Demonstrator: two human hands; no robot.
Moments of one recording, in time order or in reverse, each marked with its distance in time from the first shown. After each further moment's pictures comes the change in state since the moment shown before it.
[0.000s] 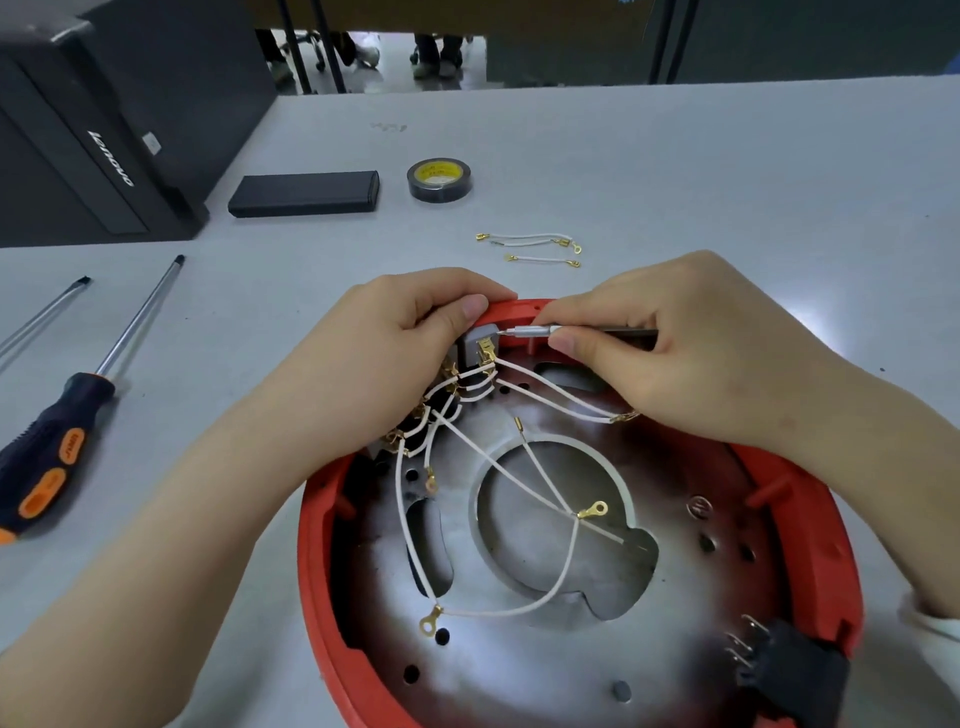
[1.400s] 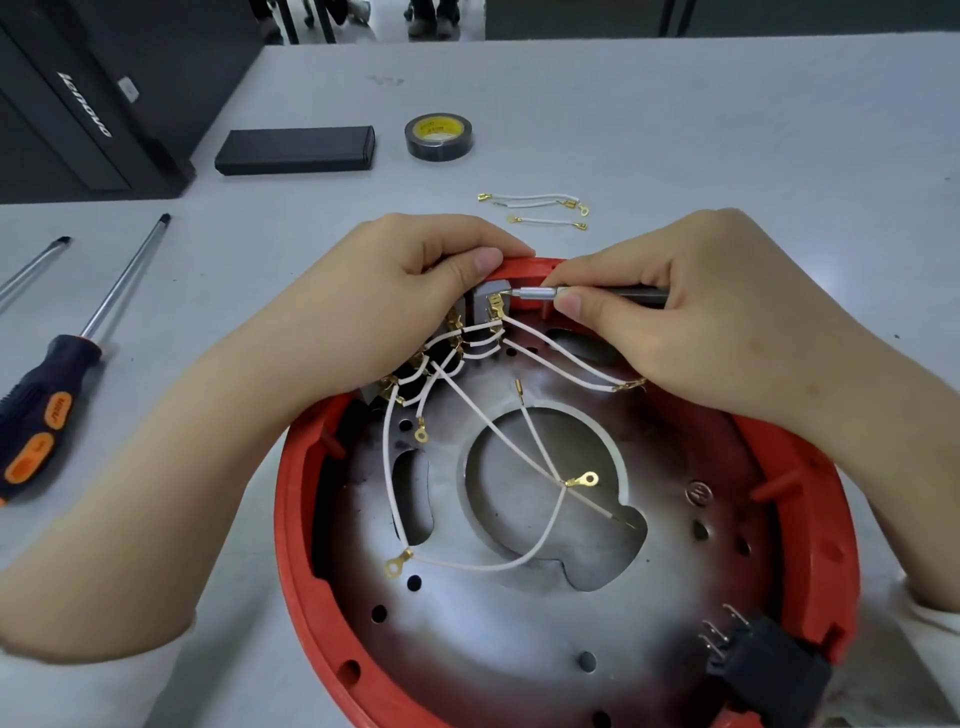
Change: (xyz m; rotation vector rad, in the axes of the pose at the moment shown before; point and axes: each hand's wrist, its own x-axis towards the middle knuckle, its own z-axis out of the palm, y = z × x) left_hand 0.008 -0.003 -0.005 0.033 -0.057 0.060; right_hand -0.003 -0.008 0.006 0.060 0.039 0.090
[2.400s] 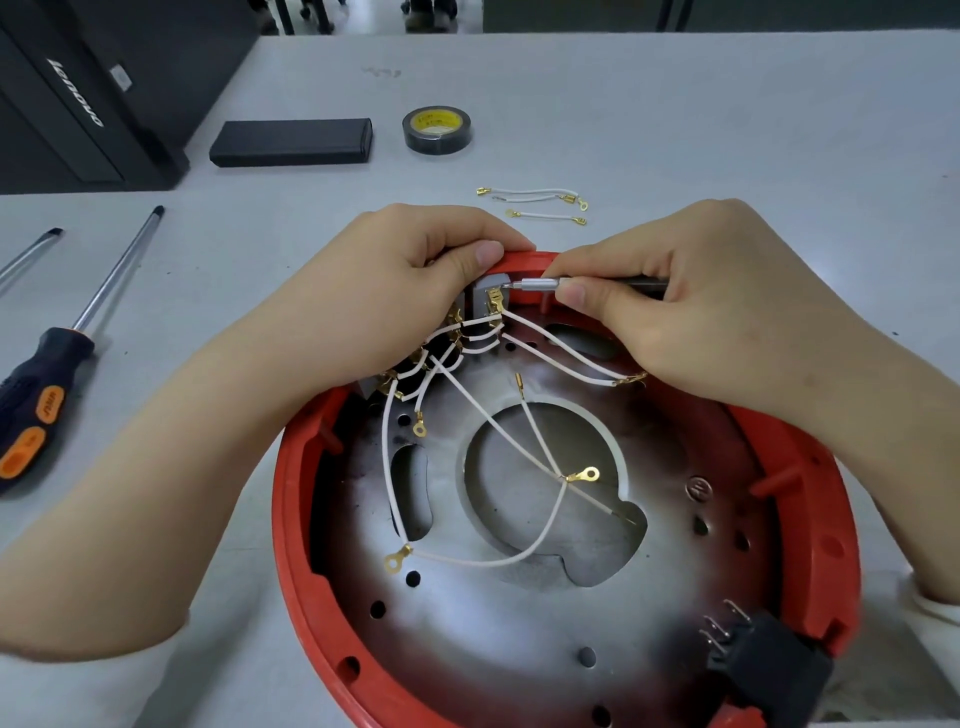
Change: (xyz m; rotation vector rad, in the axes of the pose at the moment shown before) left_hand 0.002 0.001 -0.001 0.064 0.013 0.040; right_hand 0.001 0.003 0.001 -0.036 0.007 -0.031
